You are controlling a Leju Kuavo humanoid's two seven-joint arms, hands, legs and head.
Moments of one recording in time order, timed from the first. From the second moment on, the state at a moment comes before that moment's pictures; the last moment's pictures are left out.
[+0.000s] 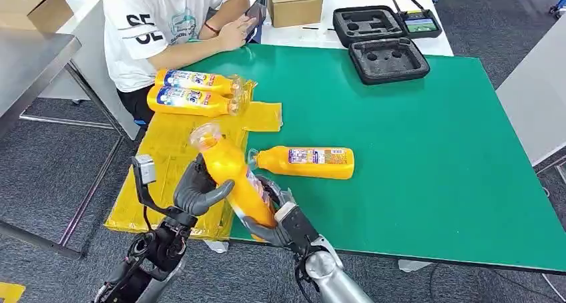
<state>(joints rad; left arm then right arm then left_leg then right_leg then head) -0.20 0.09 -0.47 -1.43 0.61 -0.16 -0.36 -0.30 0.22 0.56 -0.85 0.25 -0.14 -0.65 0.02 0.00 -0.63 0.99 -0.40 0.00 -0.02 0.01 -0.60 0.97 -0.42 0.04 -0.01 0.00</state>
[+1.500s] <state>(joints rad) -0.39 0.09 -0.56 -1.24 0.57 -0.23 -0.25 -0.36 0.27 0.56 -0.72 0.42 -0.14 -0.56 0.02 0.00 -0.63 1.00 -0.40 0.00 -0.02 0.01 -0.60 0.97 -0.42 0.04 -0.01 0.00</state>
